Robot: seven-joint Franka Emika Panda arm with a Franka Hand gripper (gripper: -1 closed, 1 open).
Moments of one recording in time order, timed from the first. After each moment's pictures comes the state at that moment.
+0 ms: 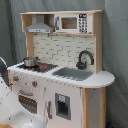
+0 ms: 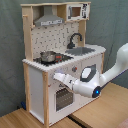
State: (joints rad) arm -1.19 -0.60 2.22 -1.87 -1.50 2.32 0.76
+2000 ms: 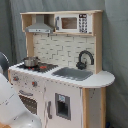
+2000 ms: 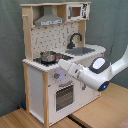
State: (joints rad) arm -0.99 -0.45 2.15 -1.84 -1.65 1.98 0.40
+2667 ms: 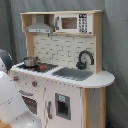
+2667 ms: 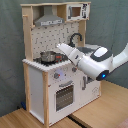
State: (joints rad) arm -0.99 -0.40 2.15 -1.74 -1.65 1.89 0.42
